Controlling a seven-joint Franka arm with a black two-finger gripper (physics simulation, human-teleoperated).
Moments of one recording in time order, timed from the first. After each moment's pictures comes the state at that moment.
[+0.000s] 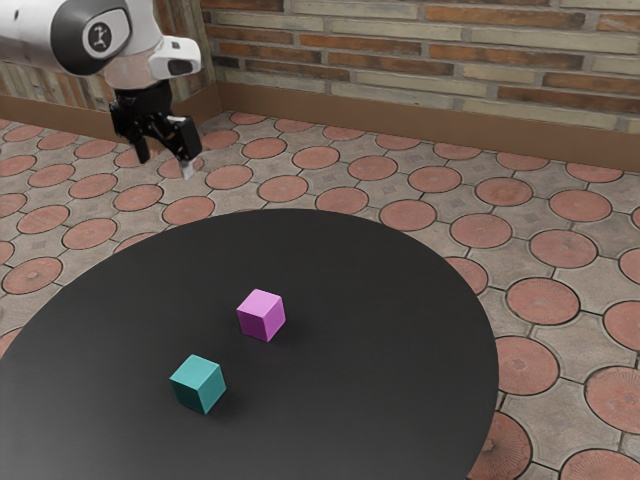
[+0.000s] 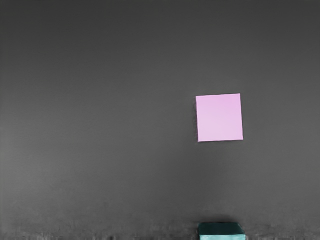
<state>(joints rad) 0.19 -0.07 -0.16 -1.71 0.07 1.75 0.09</state>
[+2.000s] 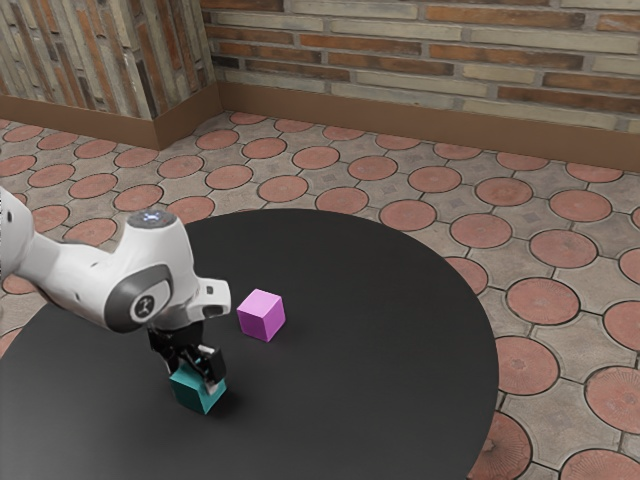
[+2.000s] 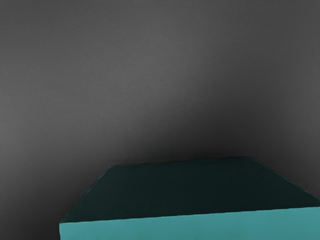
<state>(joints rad) 0.15 0.03 -0.16 -2.52 0.04 2.50 0.03</state>
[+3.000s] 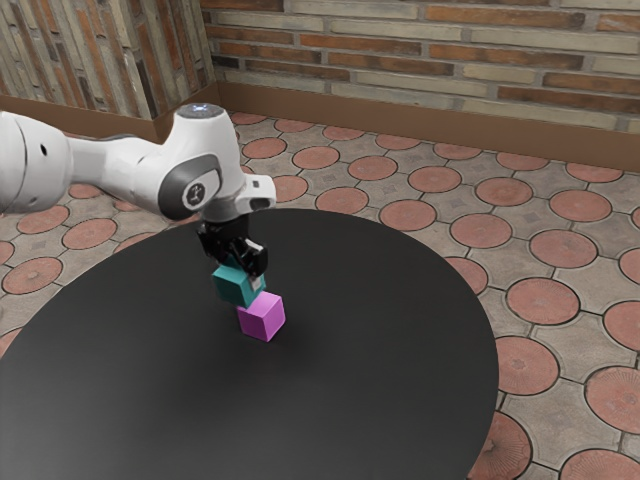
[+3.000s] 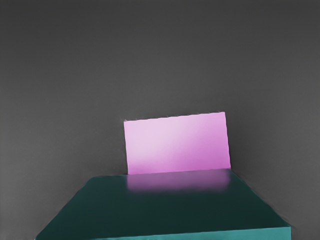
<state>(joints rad) 0.14 0.21 -0.18 -1.97 0.11 2.24 0.00</state>
